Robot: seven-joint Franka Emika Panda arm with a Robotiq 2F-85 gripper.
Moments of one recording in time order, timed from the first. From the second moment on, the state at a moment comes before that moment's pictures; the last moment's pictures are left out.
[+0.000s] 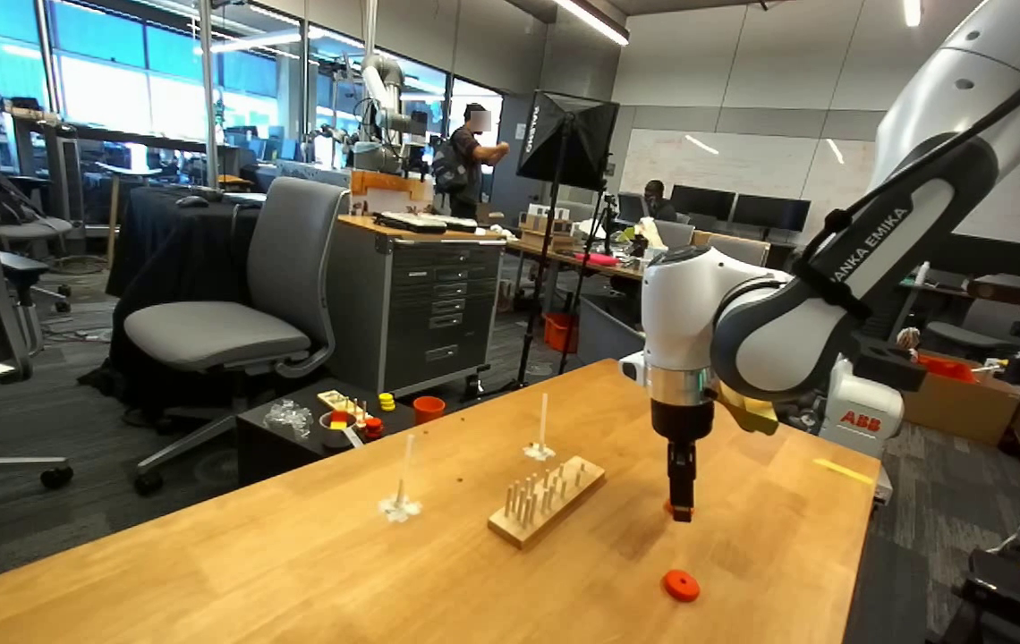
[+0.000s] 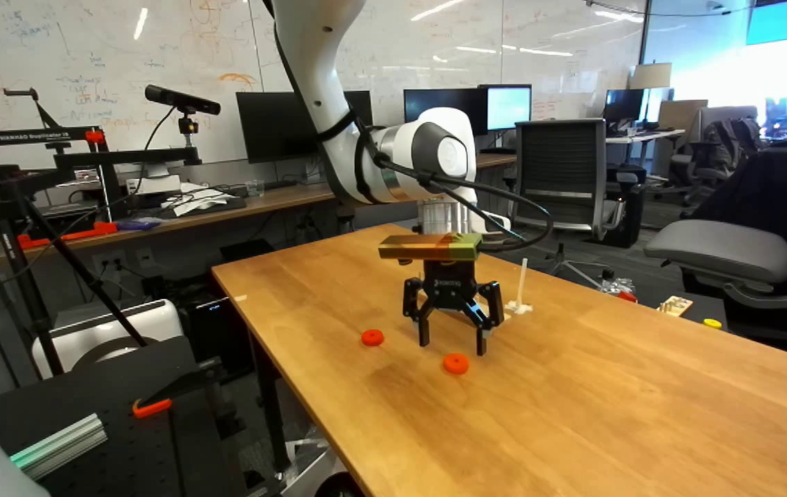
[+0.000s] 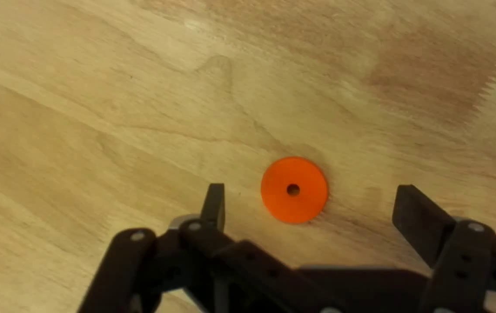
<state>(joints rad) 0.09 0.57 -0.02 -2.10 -0.36 2.47 -0.07</state>
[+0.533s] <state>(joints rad) 0.09 0.65 -0.02 -2.02 -0.36 2.45 -0.07</state>
